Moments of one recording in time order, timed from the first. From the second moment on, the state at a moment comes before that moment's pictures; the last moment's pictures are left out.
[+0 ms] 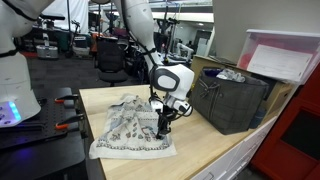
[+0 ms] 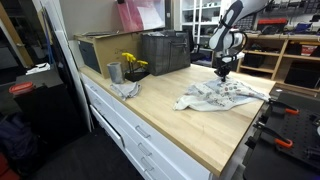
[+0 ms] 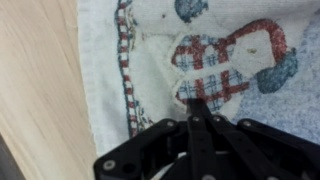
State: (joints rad) arm -0.35 0.76 -0.19 -1.84 0.03 2.42 -0.10
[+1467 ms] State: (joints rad) arm -0.34 0.82 -0.21 -1.65 -0.11 2.42 -0.14
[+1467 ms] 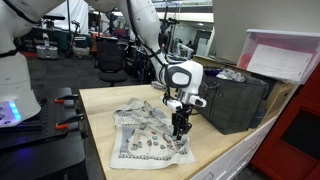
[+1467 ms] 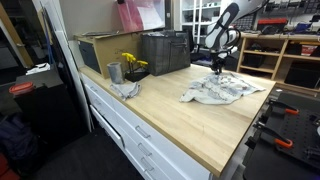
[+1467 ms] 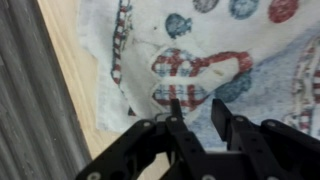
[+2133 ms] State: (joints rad) arm -0.34 0.55 0.07 -1.91 0.15 2.36 -0.48
